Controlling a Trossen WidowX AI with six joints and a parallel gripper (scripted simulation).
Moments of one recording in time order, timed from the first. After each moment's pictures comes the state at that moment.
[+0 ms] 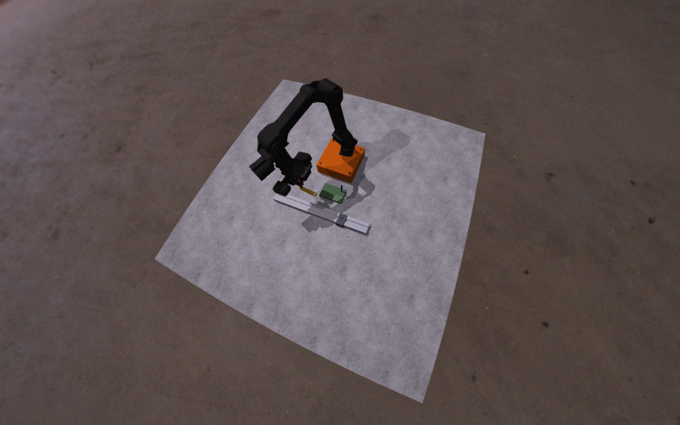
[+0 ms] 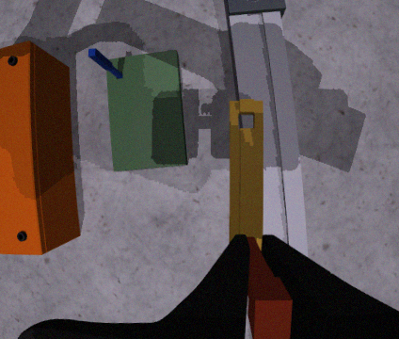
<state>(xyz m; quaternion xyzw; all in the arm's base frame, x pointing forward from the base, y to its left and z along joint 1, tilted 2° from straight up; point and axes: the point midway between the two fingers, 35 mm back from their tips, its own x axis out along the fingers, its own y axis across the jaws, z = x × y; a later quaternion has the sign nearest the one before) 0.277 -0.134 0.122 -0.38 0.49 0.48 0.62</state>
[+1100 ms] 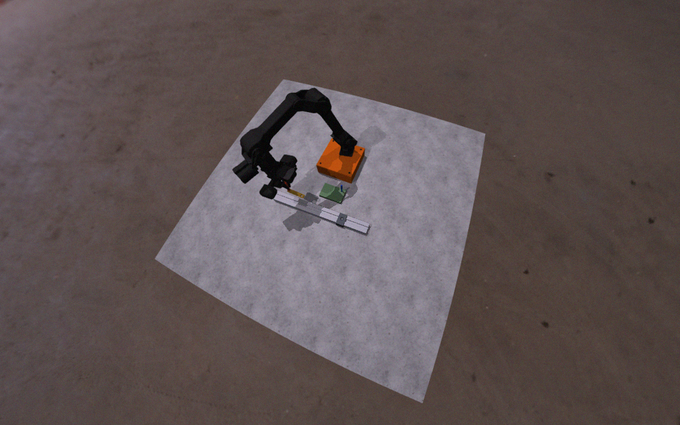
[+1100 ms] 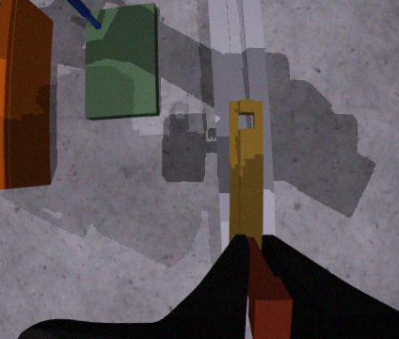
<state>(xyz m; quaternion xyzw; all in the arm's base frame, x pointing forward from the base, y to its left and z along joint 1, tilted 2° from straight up) 0.296 -0.185 0.119 -0.39 0.48 0.50 0.61</state>
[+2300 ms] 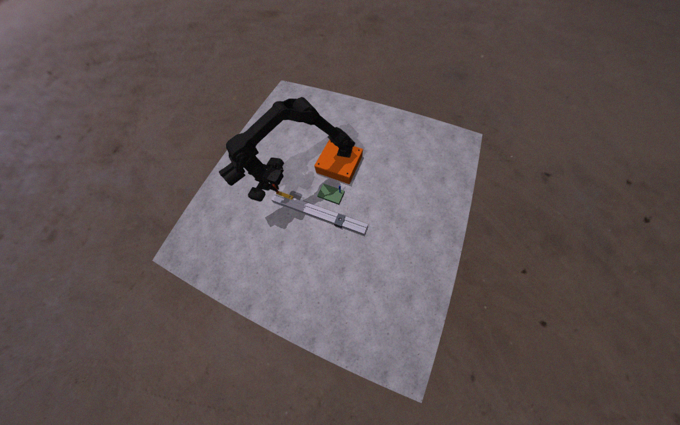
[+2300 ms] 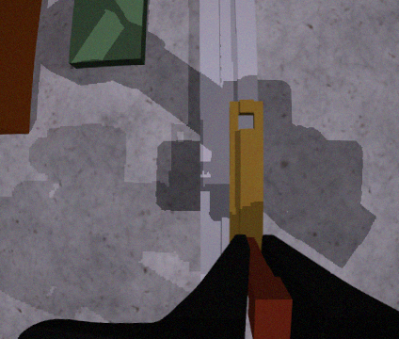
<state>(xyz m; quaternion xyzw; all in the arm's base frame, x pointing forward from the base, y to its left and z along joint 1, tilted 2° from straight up) 0.304 -0.231 0.107 -0.41 0.46 0.51 0.60</state>
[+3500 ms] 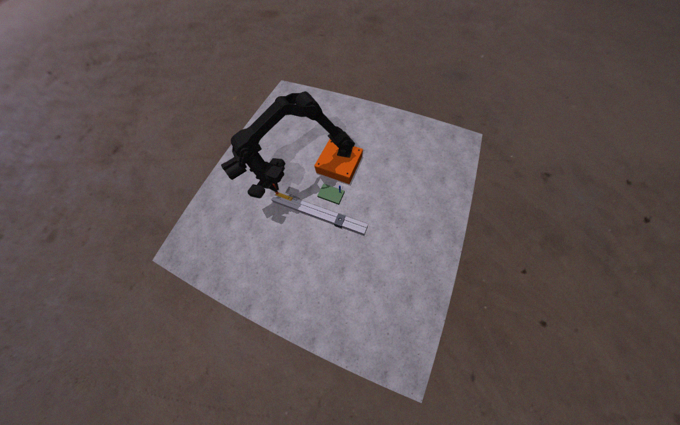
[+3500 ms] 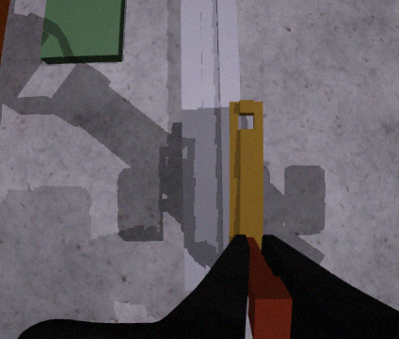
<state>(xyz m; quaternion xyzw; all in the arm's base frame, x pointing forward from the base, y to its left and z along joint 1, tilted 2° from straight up) 0.300 -0.235 0.101 -0.43 0.43 0.48 0.63</state>
